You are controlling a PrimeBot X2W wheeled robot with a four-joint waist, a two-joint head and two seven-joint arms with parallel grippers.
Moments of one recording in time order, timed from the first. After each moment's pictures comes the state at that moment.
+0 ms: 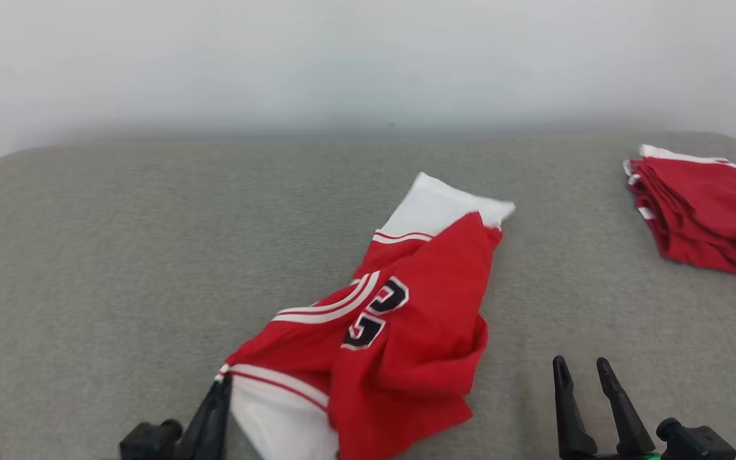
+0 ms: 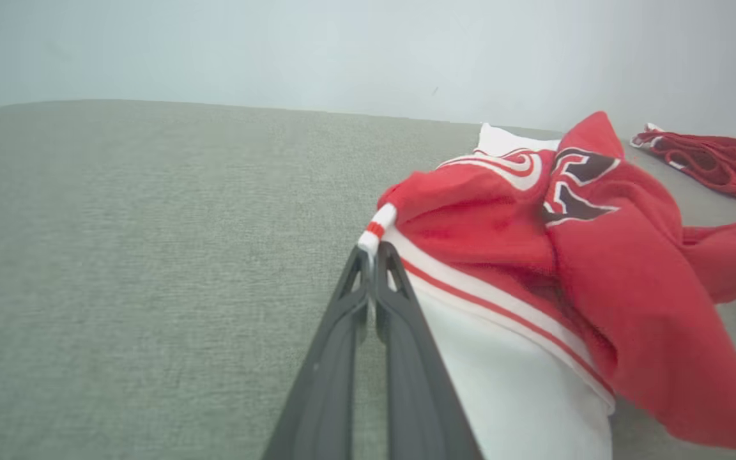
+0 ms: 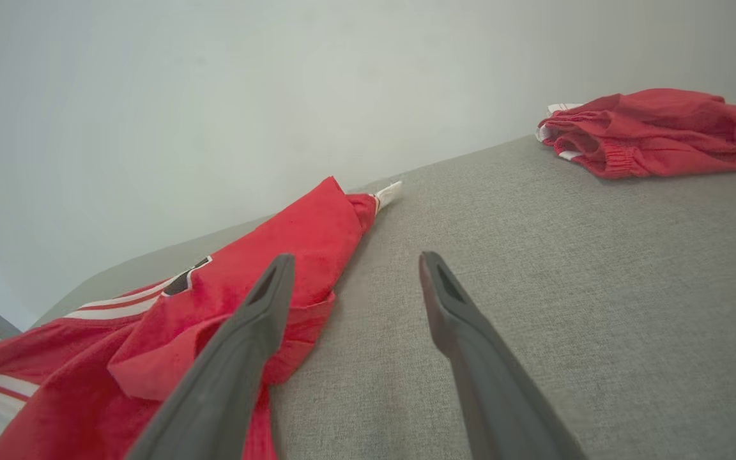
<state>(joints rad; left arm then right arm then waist) -0.12 0.17 -0.28 0.38 -0.36 -0.08 -0.26 0.08 -0.05 0.07 0.12 0.36 0.13 -0.26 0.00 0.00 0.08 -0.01</state>
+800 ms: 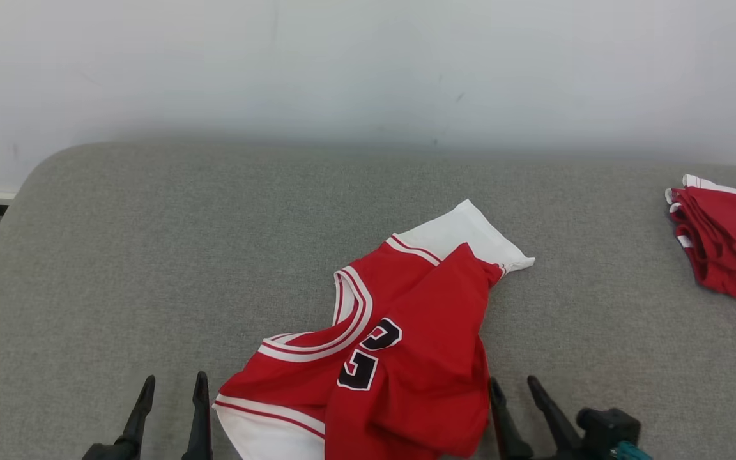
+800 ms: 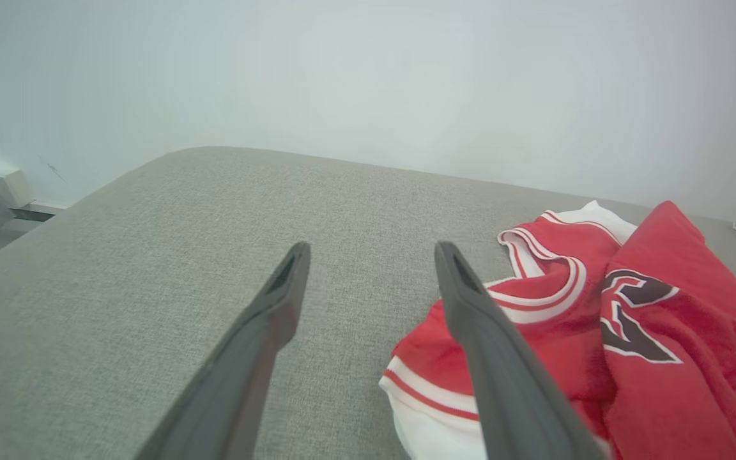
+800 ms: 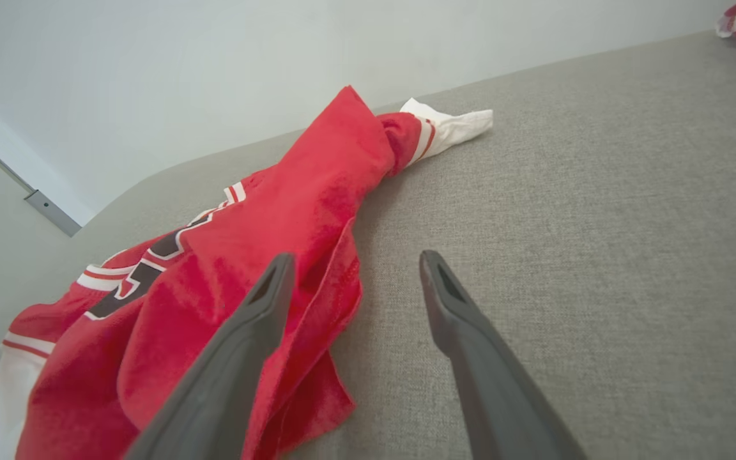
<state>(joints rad) 0.00 0.09 -0.06 0.22 -0.26 -0.07 -0.26 -0.07 -0.05 0.22 0.44 0.39 0.13 -0.26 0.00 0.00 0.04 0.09</state>
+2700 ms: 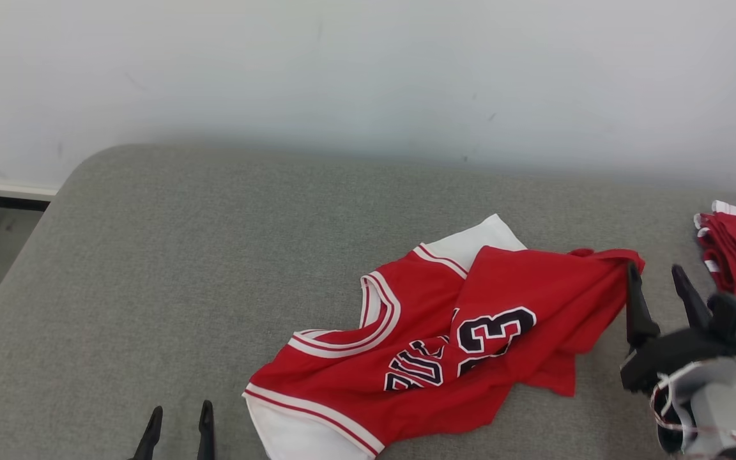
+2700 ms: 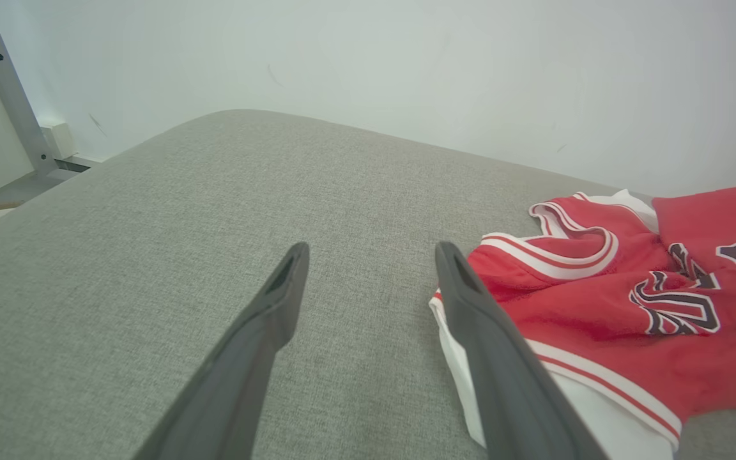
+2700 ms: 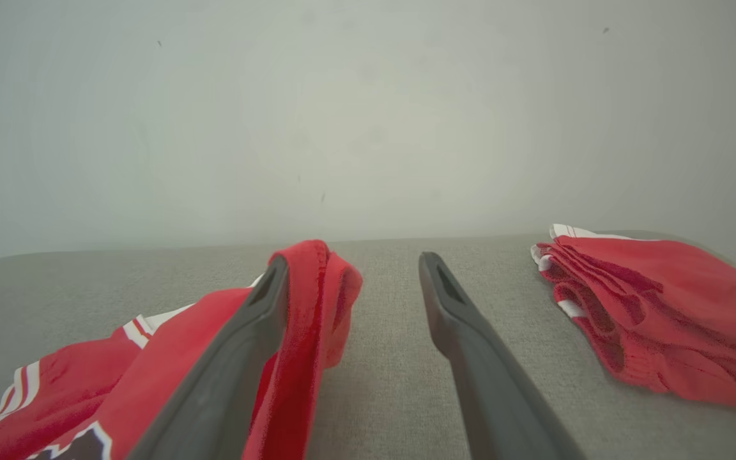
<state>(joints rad) 0.04 0.05 -0.02 0.27 -0.24 -0.10 -0.26 -0.45 -0.24 -0.01 0.75 0.29 0.13 -0.26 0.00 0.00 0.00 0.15</state>
